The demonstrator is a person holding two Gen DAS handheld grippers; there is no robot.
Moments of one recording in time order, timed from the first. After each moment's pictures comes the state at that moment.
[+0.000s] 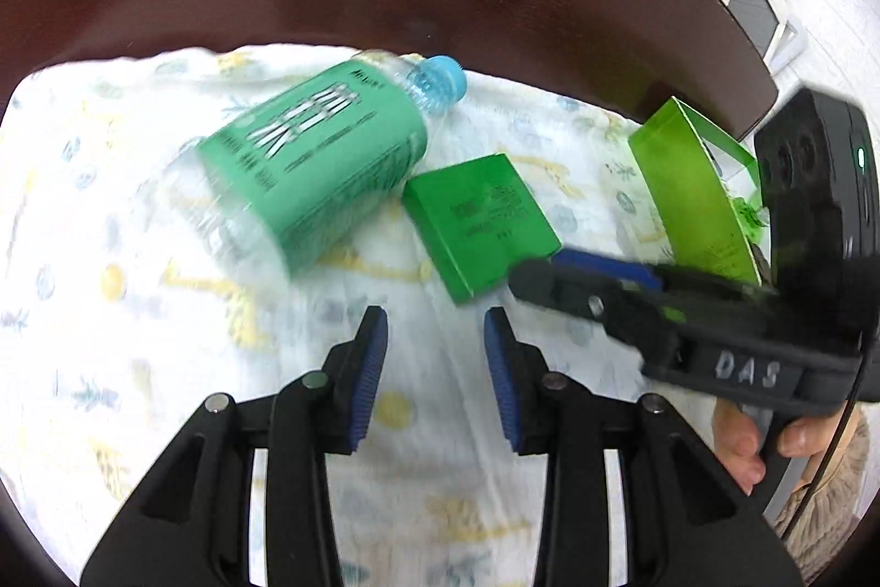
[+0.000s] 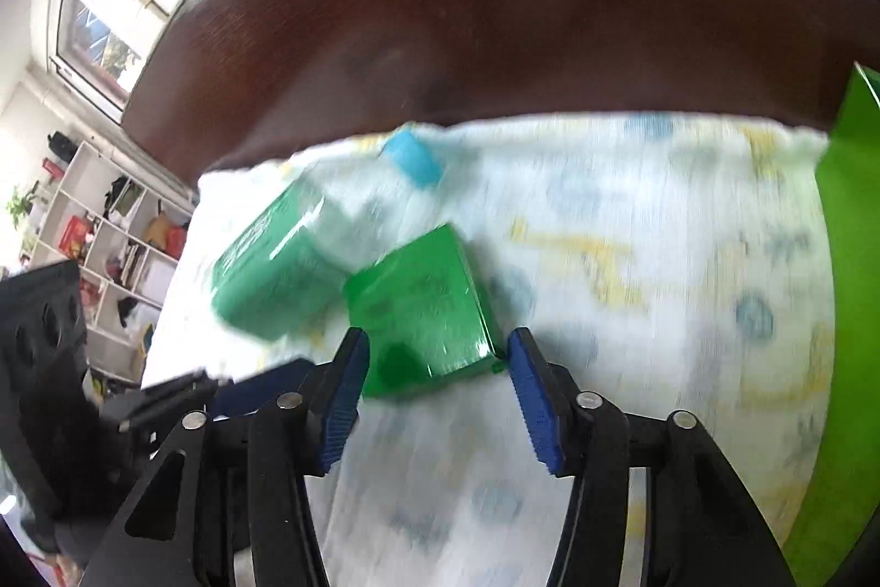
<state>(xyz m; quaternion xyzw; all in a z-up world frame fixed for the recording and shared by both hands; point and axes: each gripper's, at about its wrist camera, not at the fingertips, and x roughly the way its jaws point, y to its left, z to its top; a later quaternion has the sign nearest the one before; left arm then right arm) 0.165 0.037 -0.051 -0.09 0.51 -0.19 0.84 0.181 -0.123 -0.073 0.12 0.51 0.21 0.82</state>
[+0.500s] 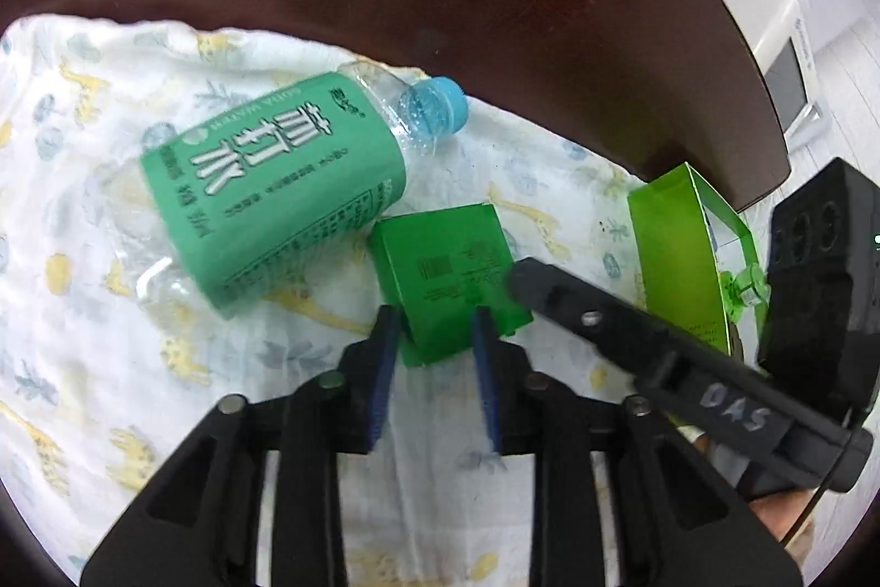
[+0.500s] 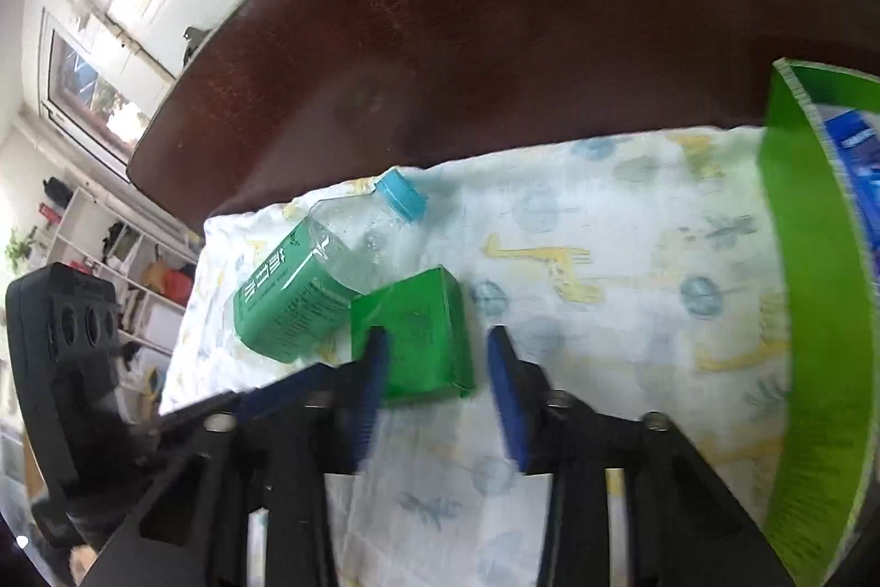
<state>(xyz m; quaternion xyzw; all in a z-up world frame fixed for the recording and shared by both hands) 0.194 0.019 -0.056 -0.17 0.53 -0.15 0.81 0.195 -0.137 -0.062 0.17 0.50 0.18 0.83</state>
